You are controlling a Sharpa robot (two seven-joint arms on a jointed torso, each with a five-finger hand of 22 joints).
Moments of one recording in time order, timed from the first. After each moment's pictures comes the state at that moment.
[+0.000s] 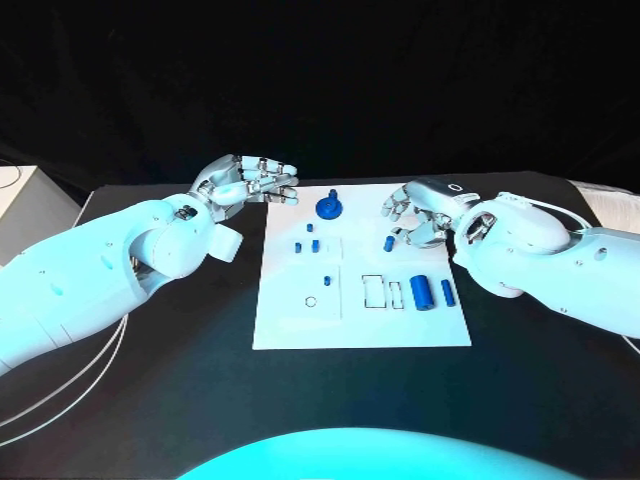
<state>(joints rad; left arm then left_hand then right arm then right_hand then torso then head) 0.89 -0.83 0.40 1.42 -0.39 -0.08 0.21 1.38 -0.20 0.61 0.09 0.05 0.87 0.21 0.28 0.21 1.11 0.16 0.07 0.07 0.99 0.13 0.31 0.24 0.17 0.90 0.24 0.22 0.22 1.27 -0.78 -0.13 1.49 -1.53 -0.35 -0.17 1.24 -0.24 0.65 -0.04 0.20 0.91 0.16 0.13 0.41 1.04 0.10 0.16 0.08 1.44 0.01 1.22 0.83 0.01 1.47 0.09 1.57 1.31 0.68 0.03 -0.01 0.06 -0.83</state>
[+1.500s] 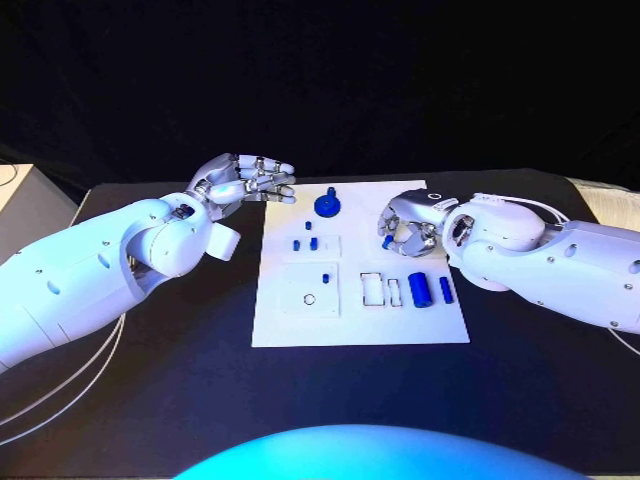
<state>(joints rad) 0.89 -0.83 0.40 1.42 -0.39 -0.08 0.20 1.38 -0.20 0.60 0.10 0.05 0.87 0.21 0.28 0.21 1.11 0.16 0.07 0.07 0.99 0.12 0.31 0.24 0.17 0.91 0.24 0.22 0.21 1.25 -0.70 -0.15 1.41 -1.62 -0.19 -0.13 1.28 -0.21 0.62 -0.03 0.19 1.00 0.14 0.15 0.39 1.08 0.08 0.22 0.08 1.44 0.01 1.23 0.81 0.01 1.47 0.09 1.57 1.31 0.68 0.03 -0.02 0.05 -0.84</state>
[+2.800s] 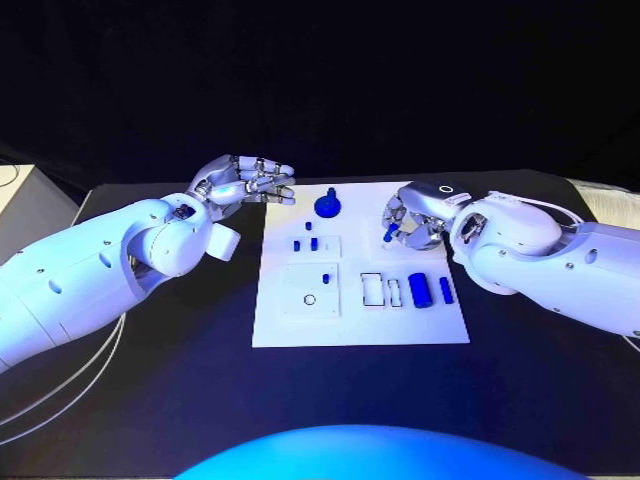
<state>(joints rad) 0.89 -0.83 0.40 1.41 -0.39 -0.08 0.19 1.38 -0.20 0.60 0.10 0.05 0.87 0.21 0.28 0.21 1.11 0.16 0.07 0.07 0.99 0.12 0.30 0.24 0.17 0.91 0.24 0.22 0.21 1.26 -0.76 -0.13 1.51 -1.64 -0.29 -0.19 1.29 -0.15 0.69 -0.06 0.14 1.07 0.12 0.22 0.43 1.15 0.09 0.24 0.09 1.44 -0.02 1.22 0.79 0.01 1.47 0.08 1.57 1.31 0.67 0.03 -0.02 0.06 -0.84</state>
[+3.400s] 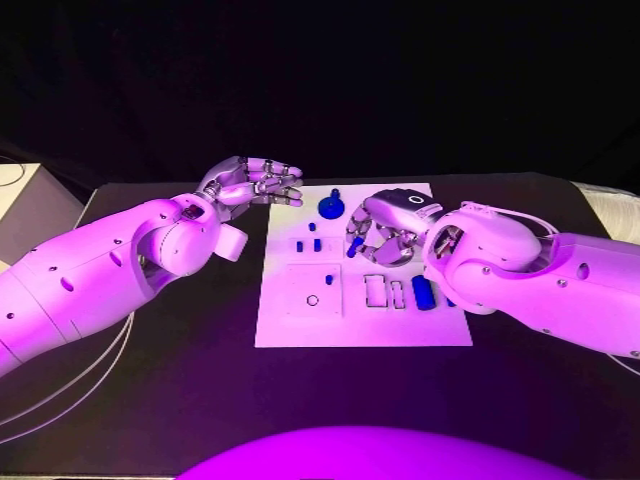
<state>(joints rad) 0.89 -0.81 0.40 1.40 -0.39 -0.08 0.19 1.38 -0.20 0.60 0.10 0.05 0.87 0.21 0.28 0.21 1.11 0.16 0.07 0.07 0.99 0.12 0.30 0.24 0.17 0.91 0.24 0.22 0.21 1.25 -0.70 -0.13 1.65 -1.60 -0.29 -0.21 1.29 -0.15 0.69 -0.06 0.14 1.08 0.11 0.22 0.43 1.15 0.09 0.24 0.10 1.44 -0.02 1.22 0.79 0.01 1.47 0.08 1.57 1.31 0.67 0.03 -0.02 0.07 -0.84</state>
